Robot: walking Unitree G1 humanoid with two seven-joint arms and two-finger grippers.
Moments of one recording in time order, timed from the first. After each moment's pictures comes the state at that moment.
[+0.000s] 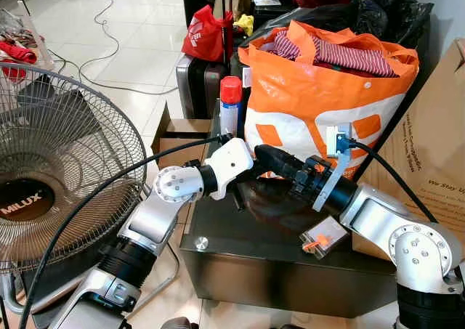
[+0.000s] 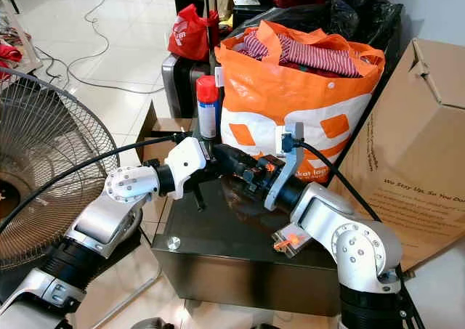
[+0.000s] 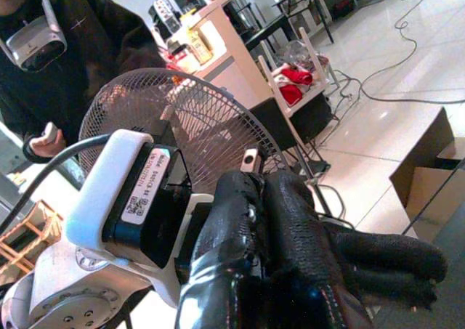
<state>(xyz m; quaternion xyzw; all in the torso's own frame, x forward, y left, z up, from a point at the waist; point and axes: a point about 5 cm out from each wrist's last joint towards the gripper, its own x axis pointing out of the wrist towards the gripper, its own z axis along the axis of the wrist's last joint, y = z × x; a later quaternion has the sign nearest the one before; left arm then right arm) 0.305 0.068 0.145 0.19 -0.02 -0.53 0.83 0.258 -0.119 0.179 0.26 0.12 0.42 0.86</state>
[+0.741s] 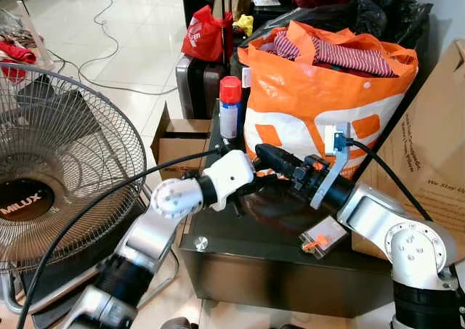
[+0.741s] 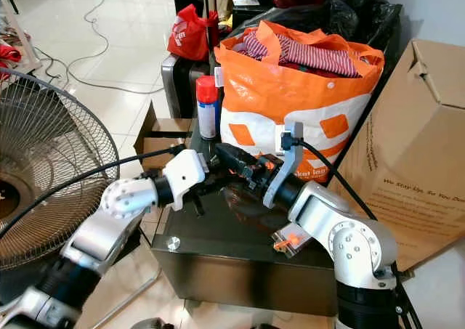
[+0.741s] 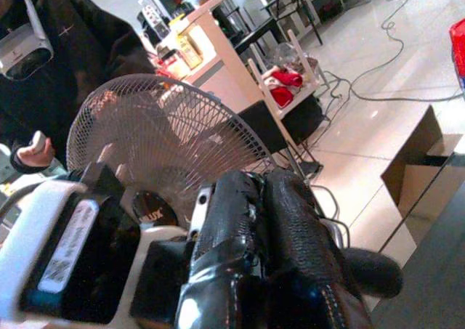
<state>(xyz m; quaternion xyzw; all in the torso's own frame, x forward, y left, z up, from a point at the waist) 0.285 0.065 0.140 0.18 -0.06 -0.51 0.84 0.263 -0.119 0.176 0.27 0.12 0.41 0.86</state>
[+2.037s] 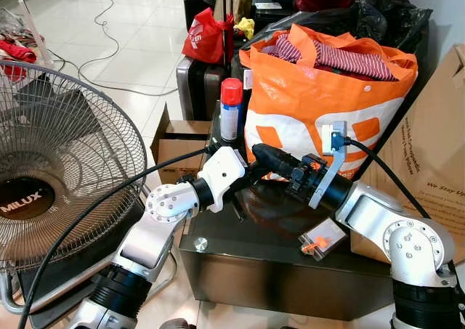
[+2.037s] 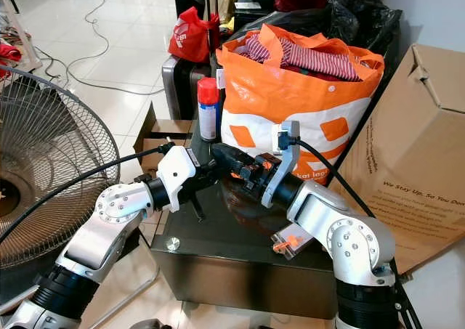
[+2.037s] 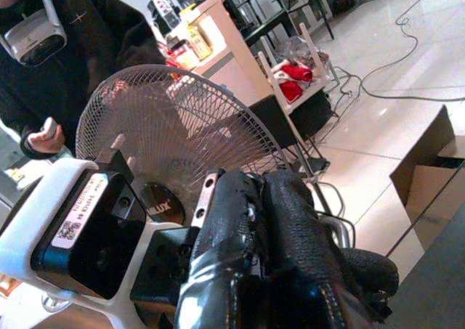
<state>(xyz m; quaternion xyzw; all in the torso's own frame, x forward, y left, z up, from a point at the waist) 0.282 0.070 0.140 0.14 -0.04 -0.49 0.86 0.264 -0.116 0.176 0.27 0.12 0.42 0.86</state>
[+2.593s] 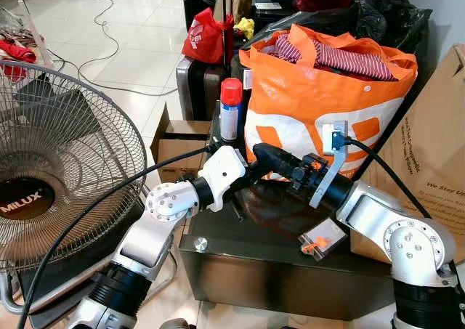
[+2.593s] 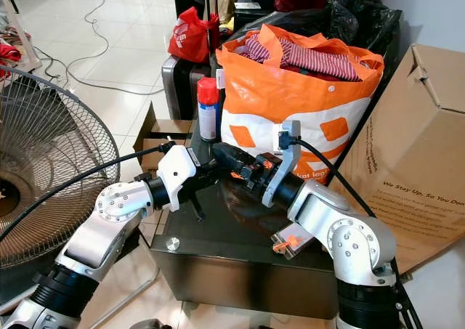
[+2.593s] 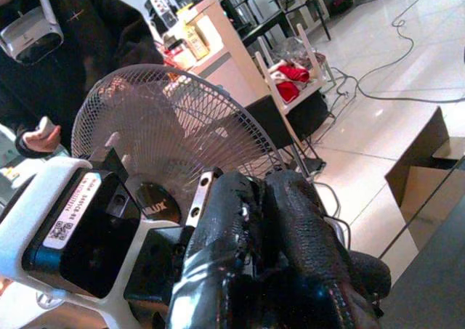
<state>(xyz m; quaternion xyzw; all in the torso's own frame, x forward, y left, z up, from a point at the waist) 0.283 0.071 0.142 0.14 -0.04 -0.50 0.86 0.264 -0.117 0.176 0.26 0.12 0.42 0.86</state>
